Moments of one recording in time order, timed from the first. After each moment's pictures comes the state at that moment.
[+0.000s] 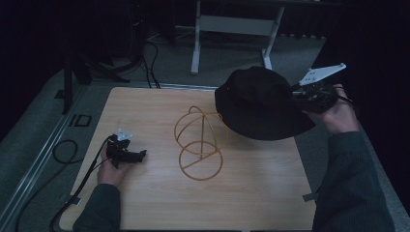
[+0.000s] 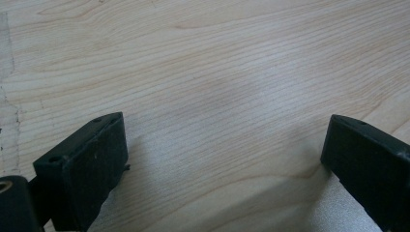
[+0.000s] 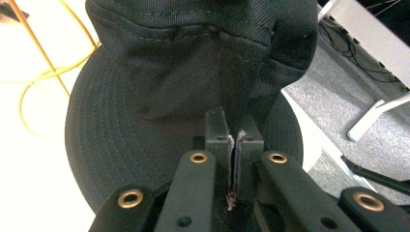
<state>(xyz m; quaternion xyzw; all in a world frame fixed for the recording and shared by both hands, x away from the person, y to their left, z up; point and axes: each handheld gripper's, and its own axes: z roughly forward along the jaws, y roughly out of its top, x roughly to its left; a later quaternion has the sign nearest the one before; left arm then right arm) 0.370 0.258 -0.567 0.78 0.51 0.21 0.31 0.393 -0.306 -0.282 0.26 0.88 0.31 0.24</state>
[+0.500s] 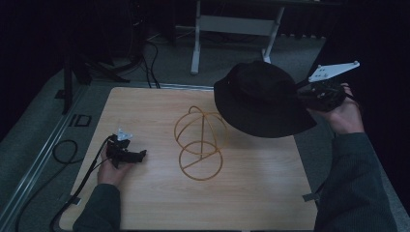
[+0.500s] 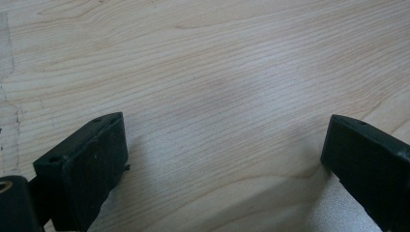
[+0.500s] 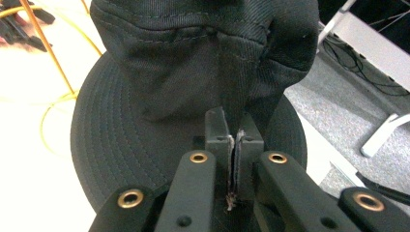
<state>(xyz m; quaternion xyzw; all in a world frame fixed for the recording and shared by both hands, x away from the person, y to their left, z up) 0.370 0.258 -0.567 0.78 0.51 0.21 0.31 0.388 -0.317 -0.273 0.26 0.87 0.36 0.23</state>
